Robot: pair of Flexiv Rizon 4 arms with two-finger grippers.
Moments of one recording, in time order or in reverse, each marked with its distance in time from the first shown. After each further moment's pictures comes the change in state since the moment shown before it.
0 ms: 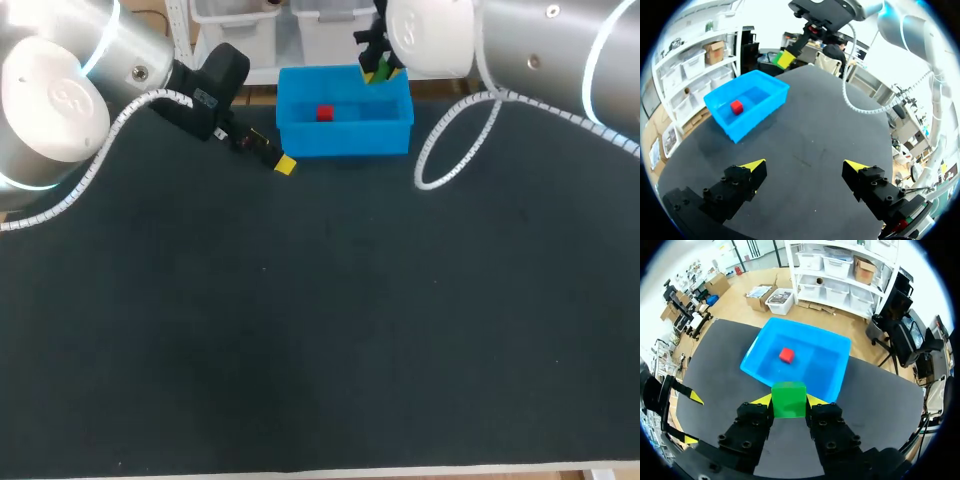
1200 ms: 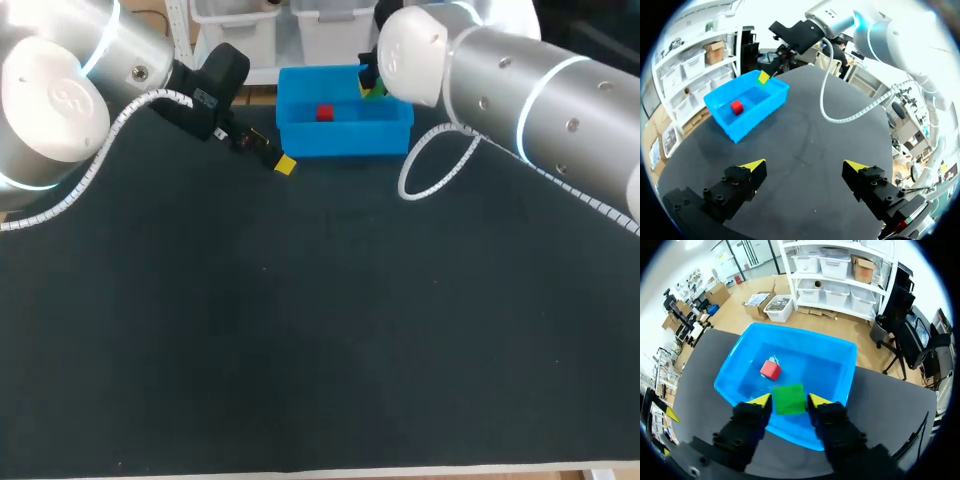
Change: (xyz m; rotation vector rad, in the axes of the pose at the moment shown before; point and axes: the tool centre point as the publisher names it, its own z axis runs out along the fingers) left arm 0.000 0.000 0.000 0.000 0.000 0.000; right arm -0.020 -0.034 0.073 -0.035 -0.084 0.040
